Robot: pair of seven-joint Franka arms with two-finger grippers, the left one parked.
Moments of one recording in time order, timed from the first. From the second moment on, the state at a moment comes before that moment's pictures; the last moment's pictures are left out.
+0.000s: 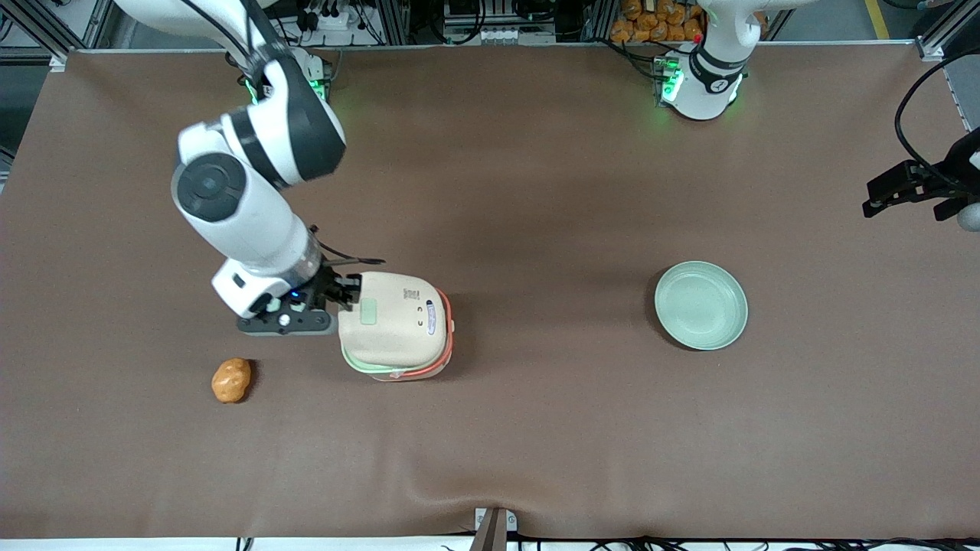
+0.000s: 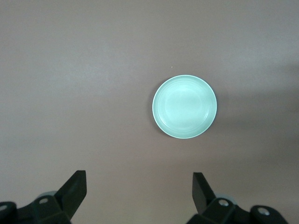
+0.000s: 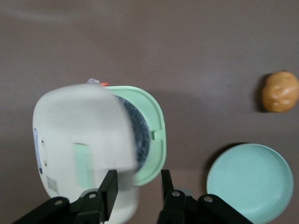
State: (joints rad) arm 0.41 0.37 -0.03 -1.44 0.02 1.86 0.39
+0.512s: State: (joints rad) arm 0.30 0.19 -0.04 -1.39 0.01 1.56 0.38
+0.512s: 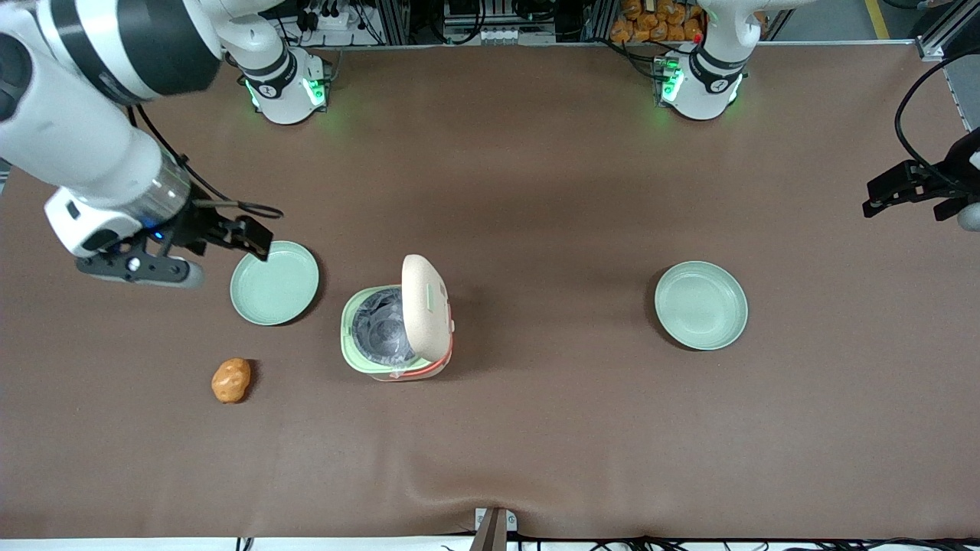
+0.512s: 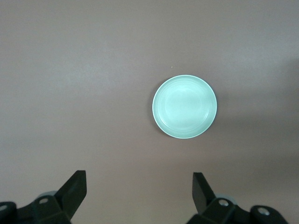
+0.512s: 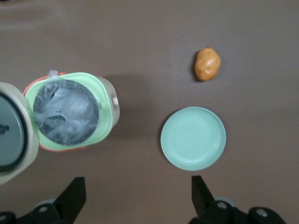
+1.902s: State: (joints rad) arm 0.03 -0.11 -0.05 -1.61 0.01 1.35 0.06
